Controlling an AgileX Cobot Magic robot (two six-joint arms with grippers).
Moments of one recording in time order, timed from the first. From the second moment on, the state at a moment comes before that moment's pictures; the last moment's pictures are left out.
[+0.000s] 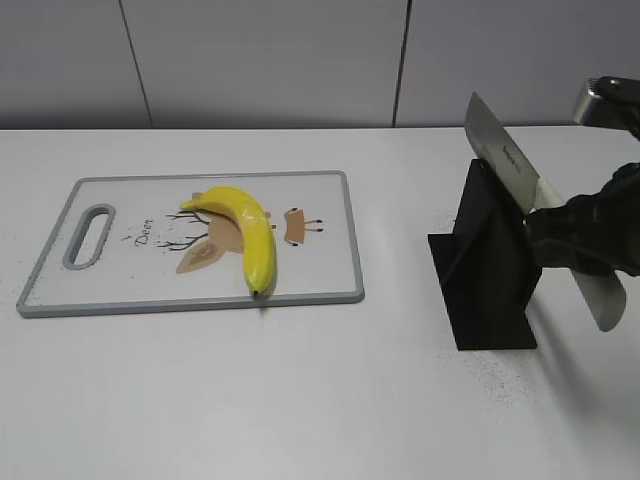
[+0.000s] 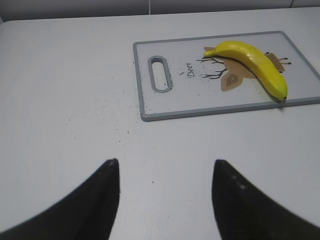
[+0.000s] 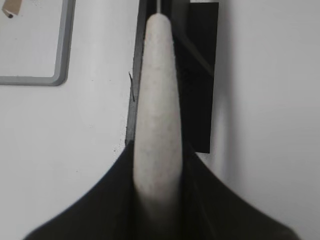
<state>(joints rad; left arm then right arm) -0.07 0.00 -0.49 -0.14 1.09 0.14 0.33 1.29 -0.69 0.11 0.44 0.26</state>
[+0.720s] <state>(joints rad) -0.07 0.00 -0.49 -0.14 1.09 0.14 0.33 1.27 -0.76 0.15 0.54 0.27</state>
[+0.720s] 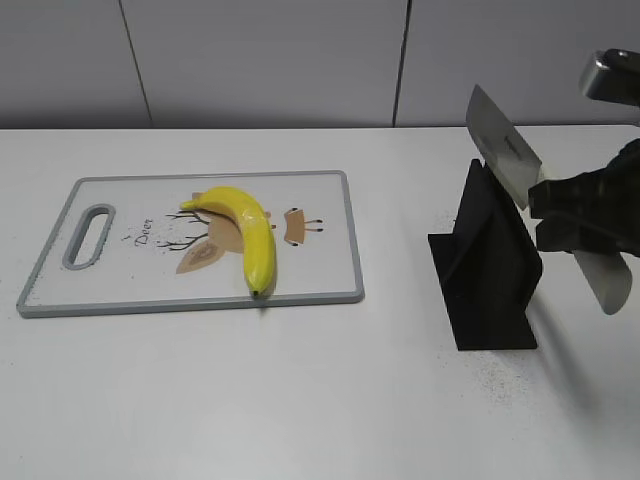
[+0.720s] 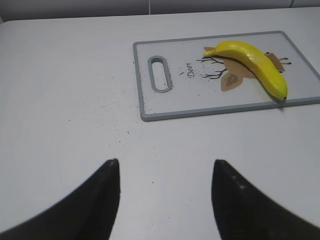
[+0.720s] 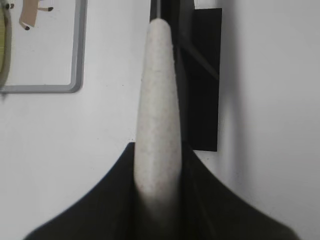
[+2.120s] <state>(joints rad) -0.07 0.00 -0.49 -0.14 1.09 0.14 0.33 1.28 -0.85 0.14 0.68 0.21</state>
